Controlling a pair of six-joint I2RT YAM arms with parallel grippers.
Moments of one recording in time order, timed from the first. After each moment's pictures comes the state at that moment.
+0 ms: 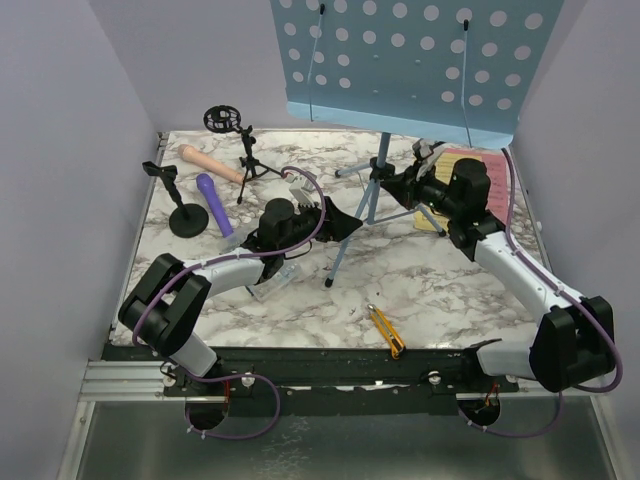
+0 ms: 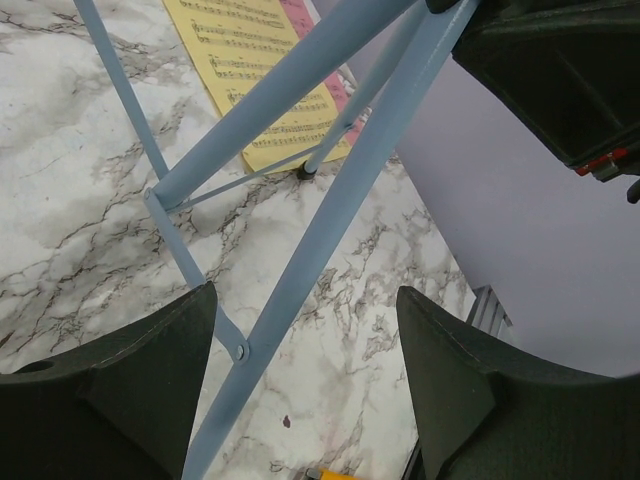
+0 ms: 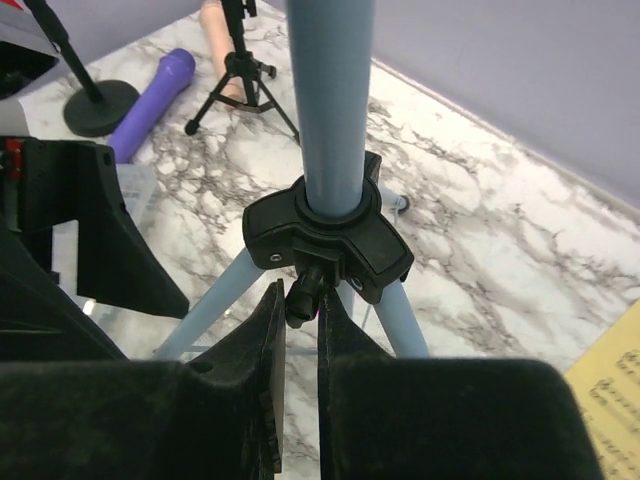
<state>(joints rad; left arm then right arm) -0.61 1.56 0.75 0.71 0.34 -0.74 0.28 1.31 0.93 0.24 -0.50 -0.04</state>
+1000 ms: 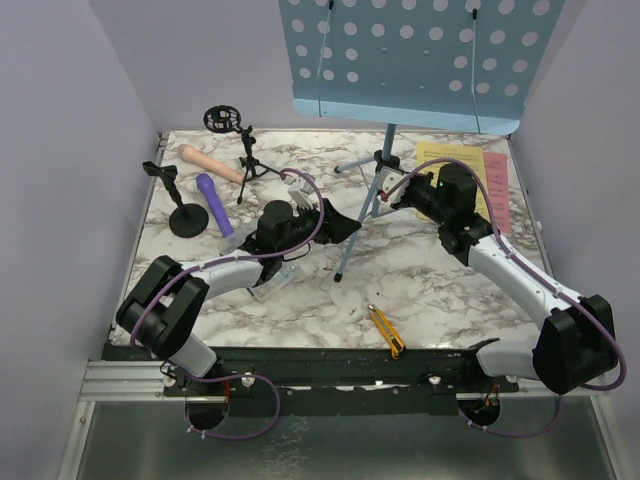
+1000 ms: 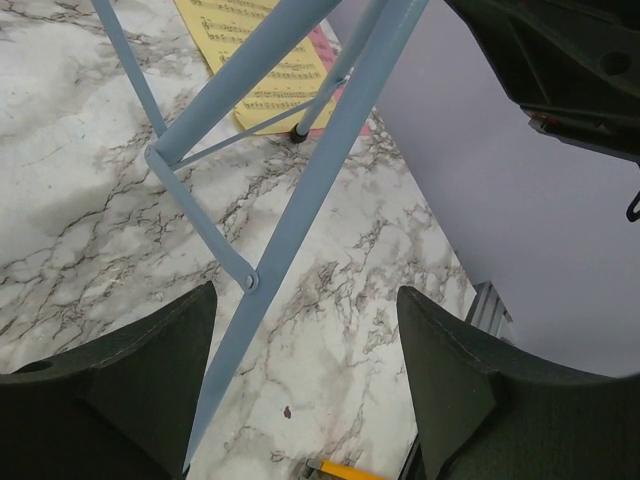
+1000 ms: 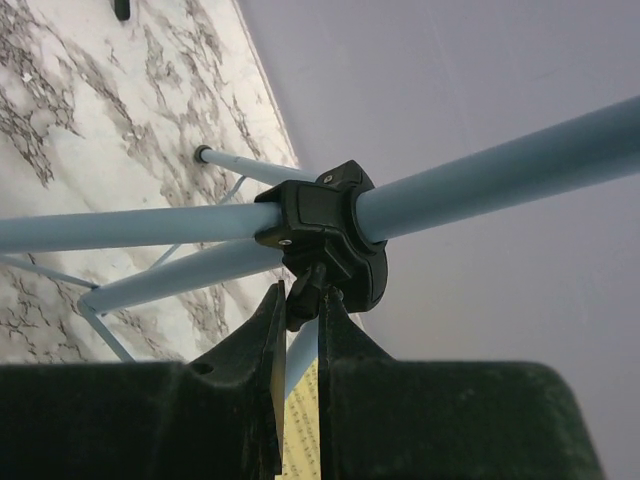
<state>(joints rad) -0.61 1.54 0.73 0.71 0.34 -0.74 0.39 1.30 0.92 0.20 -0.28 -0.99</state>
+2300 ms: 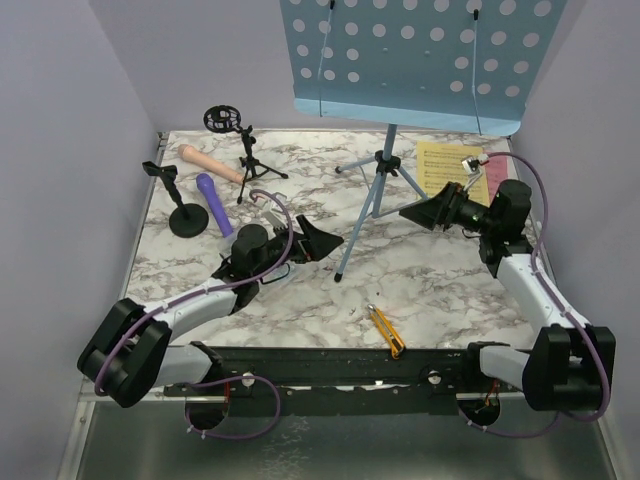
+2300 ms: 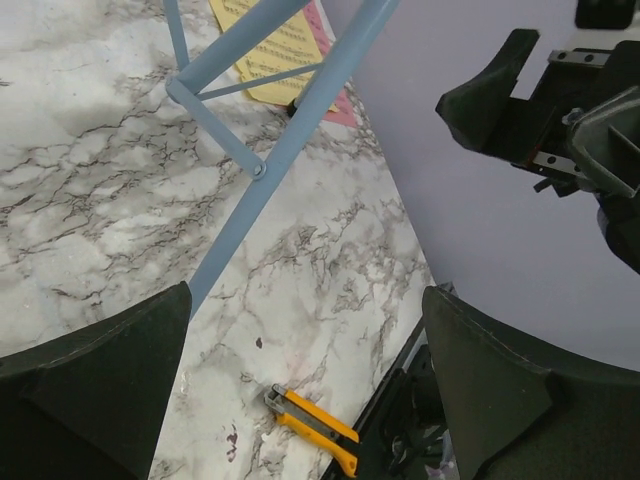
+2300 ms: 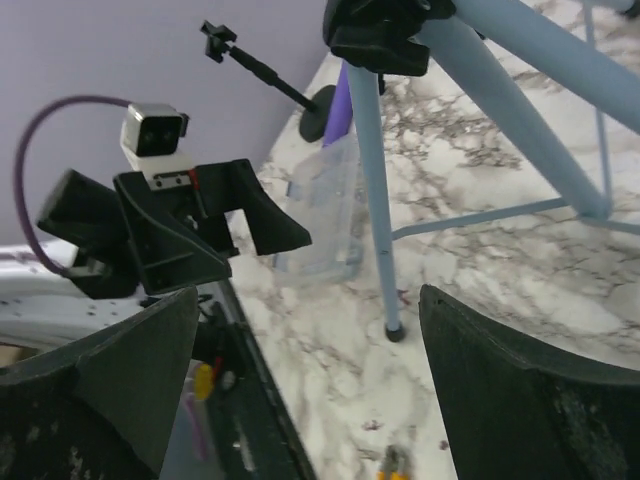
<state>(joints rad) -0.60 1.26 0.49 0.66 0.30 -0.86 -0.02 1.15 0.71 0.28 -1.00 0.59</state>
